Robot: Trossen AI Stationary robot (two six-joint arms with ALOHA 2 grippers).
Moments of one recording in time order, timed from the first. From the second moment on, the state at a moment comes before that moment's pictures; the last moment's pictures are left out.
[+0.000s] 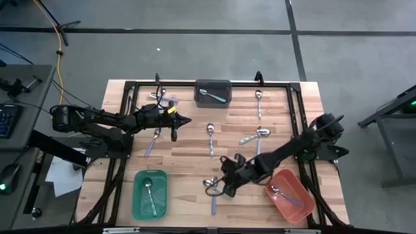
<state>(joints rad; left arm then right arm) 0.31 1.27 0.29 0.77 0.13 0.04 0.47 1.77 1.12 -0.32 0.29 0.82</state>
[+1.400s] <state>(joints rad) 0.31 1.27 0.29 0.72 0.13 0.01 0.48 2.10 1.46 -0.65 0.15 0.80</state>
